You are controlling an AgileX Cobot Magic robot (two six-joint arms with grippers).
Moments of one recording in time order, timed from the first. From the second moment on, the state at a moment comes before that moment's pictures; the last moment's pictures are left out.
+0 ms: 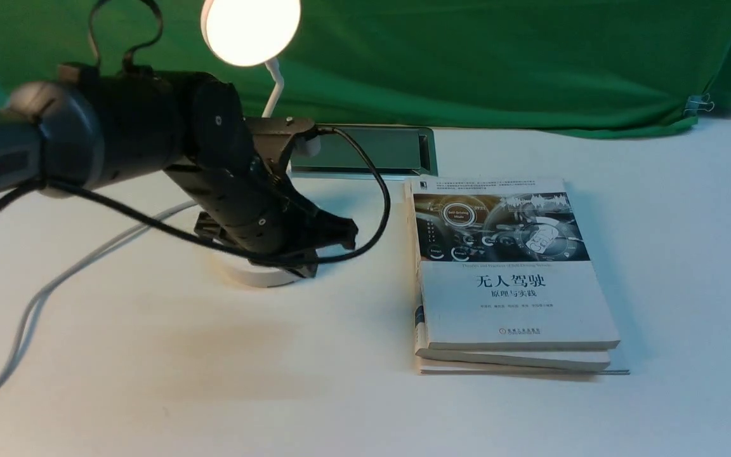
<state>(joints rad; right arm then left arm) 0.02 0.00 0.01 -0.03 0.23 0.03 -0.47 1.76 -1.26 -0.33 0.73 0.05</state>
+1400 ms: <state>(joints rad) 0.02 0.00 0.01 -0.03 0.23 0.03 -0.68 0.67 0.00 -0.17 -0.63 0.39</state>
